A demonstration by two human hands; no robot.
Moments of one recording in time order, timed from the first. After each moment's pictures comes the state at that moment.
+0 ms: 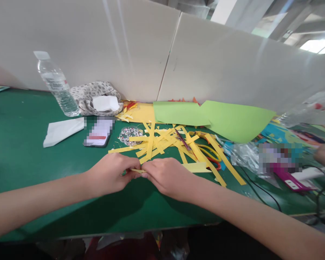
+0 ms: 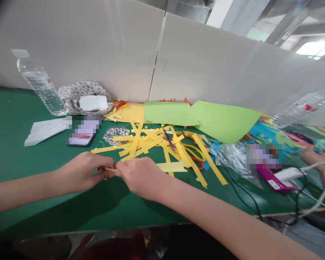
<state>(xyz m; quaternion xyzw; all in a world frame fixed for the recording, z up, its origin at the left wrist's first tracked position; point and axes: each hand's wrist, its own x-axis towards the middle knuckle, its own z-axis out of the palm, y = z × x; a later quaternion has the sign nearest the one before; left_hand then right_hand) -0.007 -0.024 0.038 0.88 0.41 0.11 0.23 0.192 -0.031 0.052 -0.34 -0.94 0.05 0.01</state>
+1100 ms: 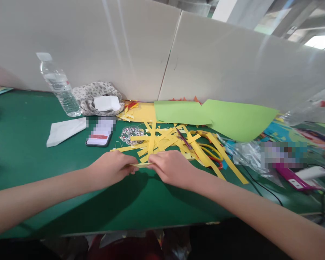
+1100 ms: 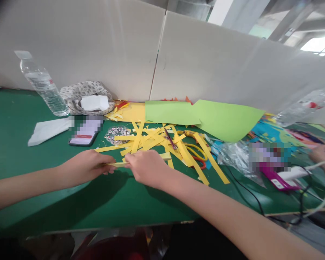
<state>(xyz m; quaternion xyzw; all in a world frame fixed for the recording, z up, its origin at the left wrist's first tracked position) -0.013 -0.014 0.036 0.86 0.44 0.04 0.25 0.198 -0.017 0.047 -0.39 -0.92 0.04 0.00</state>
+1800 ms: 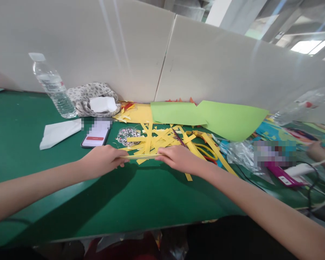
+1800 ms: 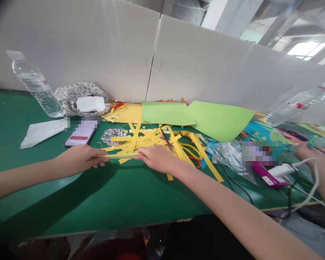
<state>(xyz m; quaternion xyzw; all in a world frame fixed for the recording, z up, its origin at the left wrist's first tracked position) -0.030 0.006 0.030 0.86 0.46 0.02 0.22 0.235 0.009 0.046 -0.42 -0.90 0.06 -0.02</state>
